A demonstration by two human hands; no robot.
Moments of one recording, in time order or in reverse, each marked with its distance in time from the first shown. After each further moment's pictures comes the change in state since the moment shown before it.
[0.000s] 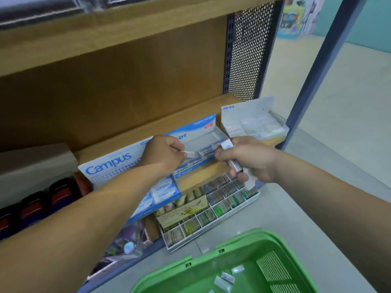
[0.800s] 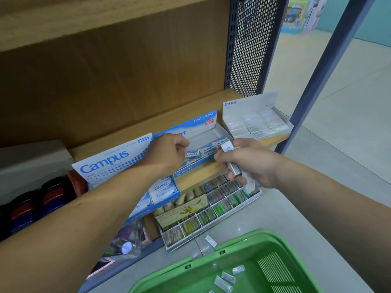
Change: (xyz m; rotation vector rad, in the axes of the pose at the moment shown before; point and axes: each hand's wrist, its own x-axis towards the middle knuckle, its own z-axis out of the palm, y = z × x) left_hand 0.014 -0.014 0.009 0.202 -0.093 0.171; right_hand 0.010 0.016 0.004 0.010 0.027 -0.035
